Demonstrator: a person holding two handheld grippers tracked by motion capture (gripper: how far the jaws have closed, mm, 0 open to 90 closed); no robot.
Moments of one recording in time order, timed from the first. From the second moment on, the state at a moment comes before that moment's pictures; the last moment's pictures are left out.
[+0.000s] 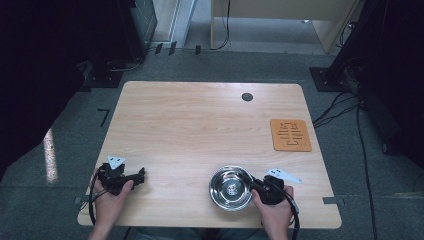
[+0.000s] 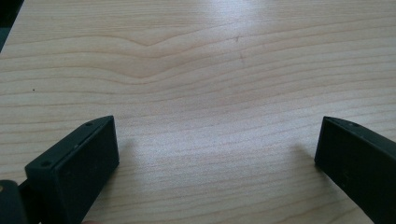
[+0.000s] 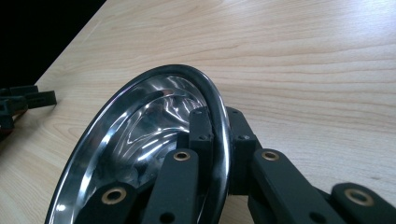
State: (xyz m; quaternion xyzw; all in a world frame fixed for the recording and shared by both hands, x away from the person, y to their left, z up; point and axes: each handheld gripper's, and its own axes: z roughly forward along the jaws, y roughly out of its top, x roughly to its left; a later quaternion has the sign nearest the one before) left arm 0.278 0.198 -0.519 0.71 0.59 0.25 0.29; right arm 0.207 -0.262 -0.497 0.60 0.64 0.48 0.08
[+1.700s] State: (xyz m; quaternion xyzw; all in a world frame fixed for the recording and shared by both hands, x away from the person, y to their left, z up) left arm 0.278 0.198 -0.519 0.71 0.59 0.25 0.29; right arm 0.214 -0.296 -0.481 0.62 0.59 0.51 0.11
